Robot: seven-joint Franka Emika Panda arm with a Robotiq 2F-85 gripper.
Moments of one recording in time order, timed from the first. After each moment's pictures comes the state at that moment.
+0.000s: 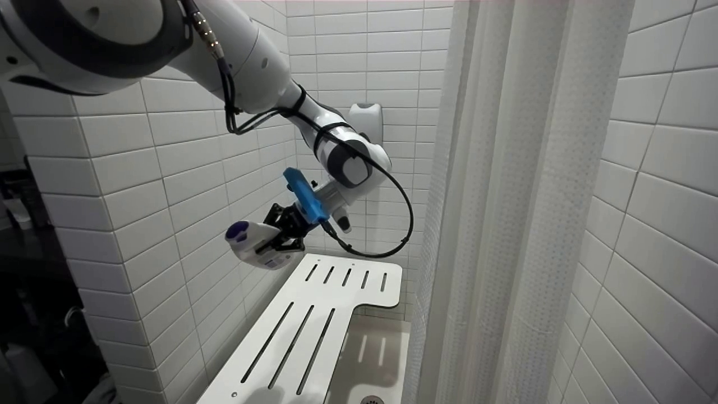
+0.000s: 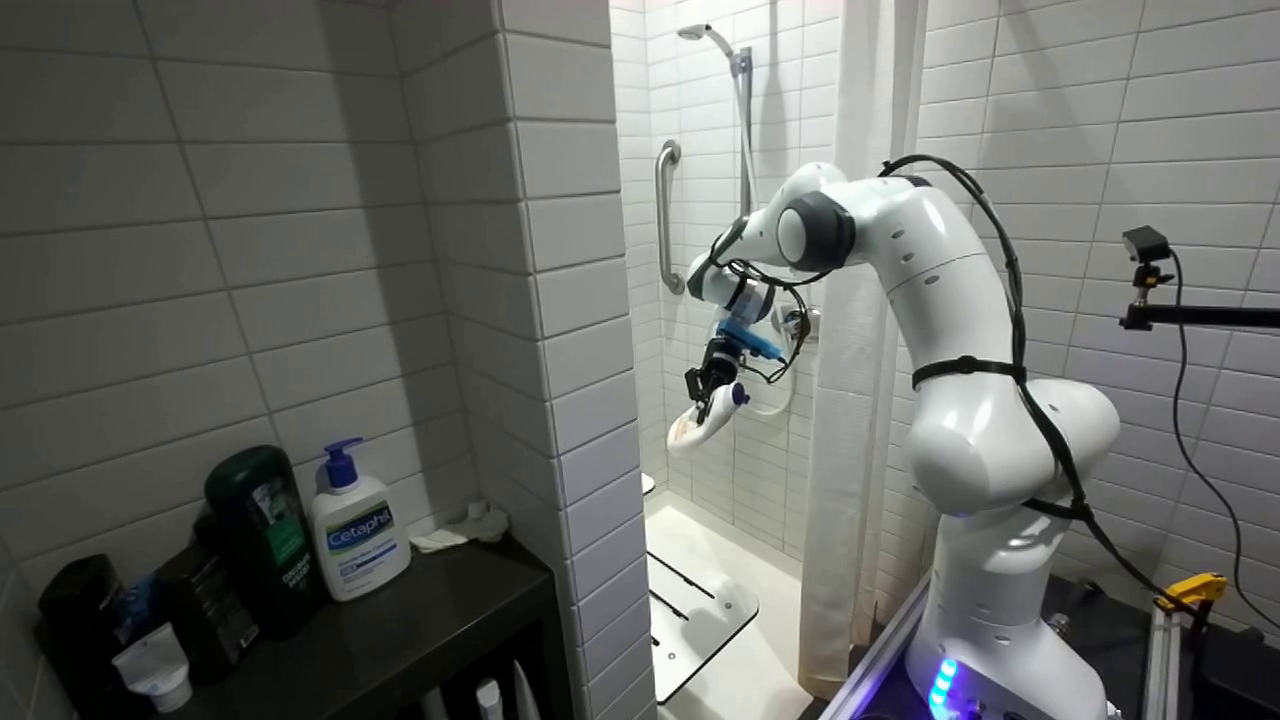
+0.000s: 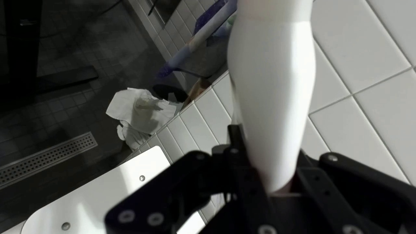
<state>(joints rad) -0.34 0.61 -0.19 -1.60 0.63 1.33 -0.25</state>
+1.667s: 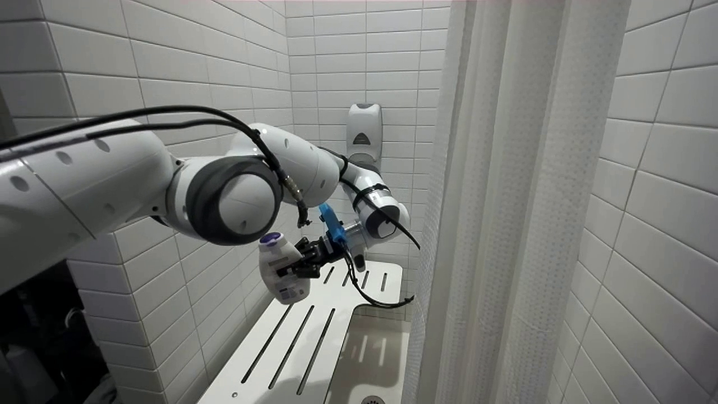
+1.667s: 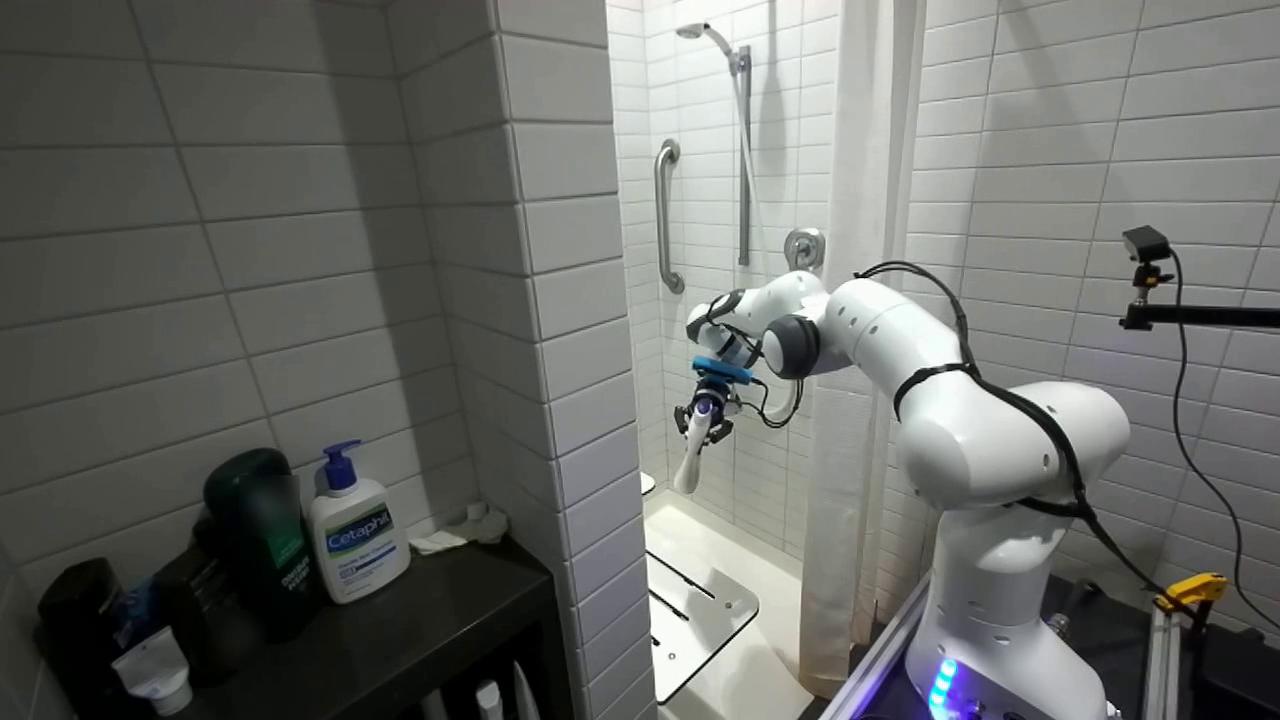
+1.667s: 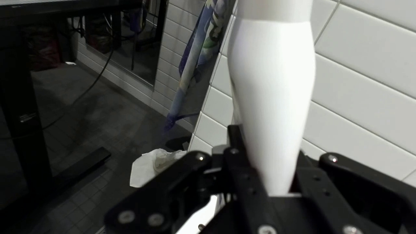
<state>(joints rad) -0.46 1.24 -0.14 -0.85 0.77 1.00 0.30</state>
